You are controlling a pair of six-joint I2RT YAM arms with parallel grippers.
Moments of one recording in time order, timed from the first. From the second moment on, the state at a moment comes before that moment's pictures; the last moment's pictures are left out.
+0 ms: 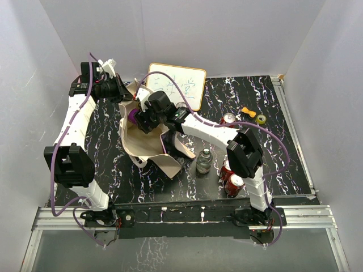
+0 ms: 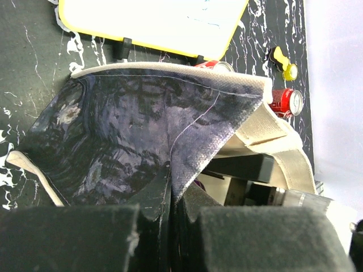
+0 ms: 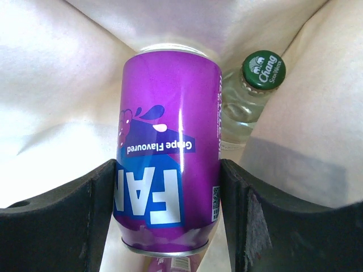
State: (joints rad) left arm 0.01 1.68 1.66 -0.74 0.59 -0.30; right arm 0.85 2.09 1.83 -0.25 -0.11 -0.05
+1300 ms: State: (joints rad) left arm -0.03 1.49 1.83 -0.88 1.02 0.76; right arm 0.63 1.74 1.83 -0.53 -0.57 0.07
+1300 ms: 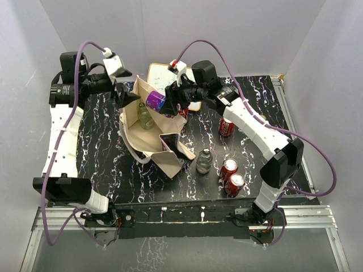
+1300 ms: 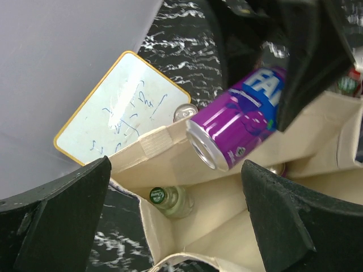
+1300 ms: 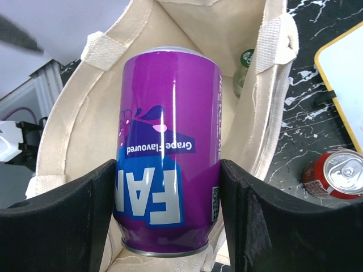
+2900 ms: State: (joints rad) left arm -0.30 1.39 1.51 -0.62 0.76 0.60; right arm 0.60 1.74 1.89 -0.41 -0.67 0.15
